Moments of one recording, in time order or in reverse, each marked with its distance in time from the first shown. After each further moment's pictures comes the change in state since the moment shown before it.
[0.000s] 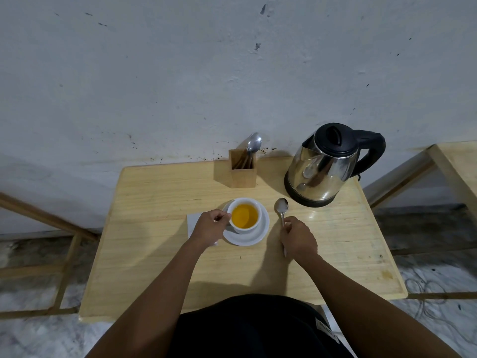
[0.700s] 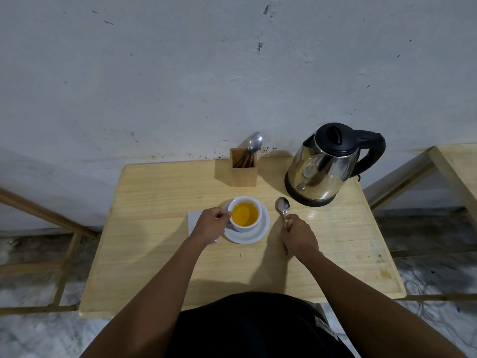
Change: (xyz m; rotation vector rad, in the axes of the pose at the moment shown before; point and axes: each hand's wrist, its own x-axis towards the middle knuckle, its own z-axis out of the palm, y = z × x) left_hand 0.002 -0.001 0.000 0.026 0.010 0.012; right_hand 0.001 -0.001 -0.005 -0.025 -0.015 -0.024
